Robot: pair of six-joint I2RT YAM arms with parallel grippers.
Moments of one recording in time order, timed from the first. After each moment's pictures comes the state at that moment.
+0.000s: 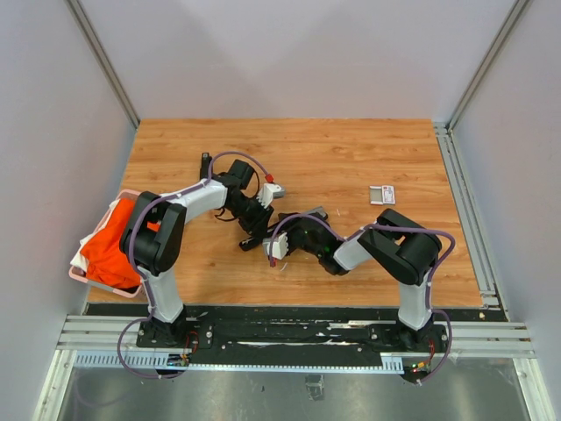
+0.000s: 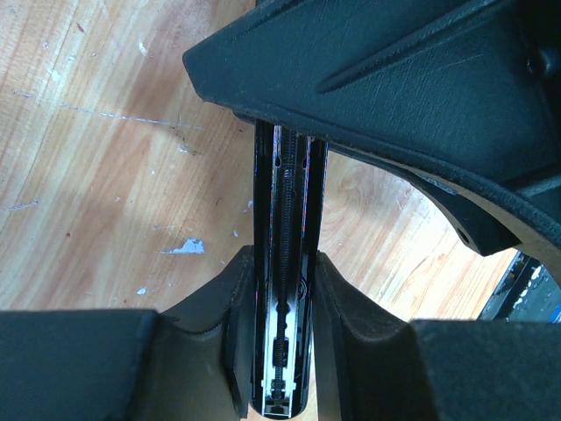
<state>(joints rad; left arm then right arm) -0.42 1.84 1.17 -0.60 0.61 0.42 0.84 1.92 0.66 0.89 -0.15 -1.26</state>
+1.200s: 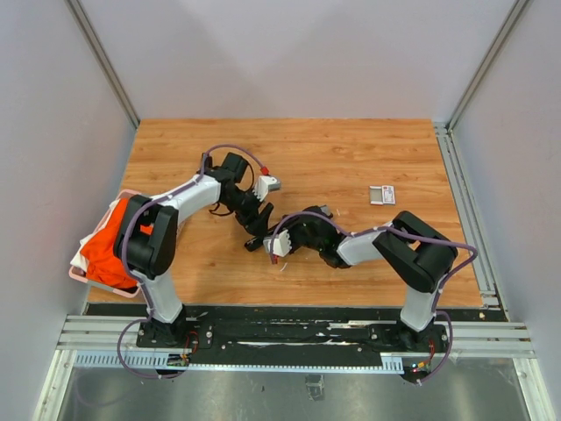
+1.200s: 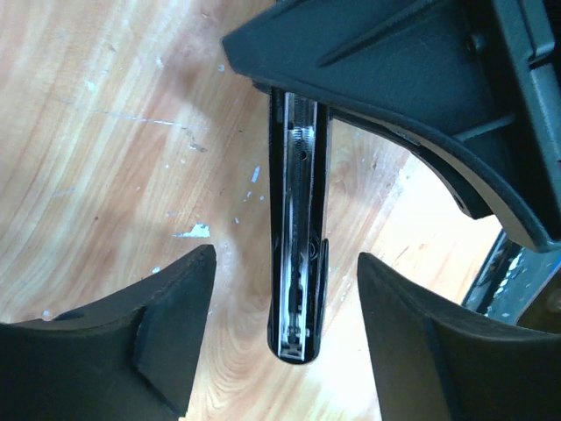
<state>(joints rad) -0.39 1.81 1.20 -0.65 0.65 0.44 0.82 1.83 0.71 0.64 -0.15 -1.30</state>
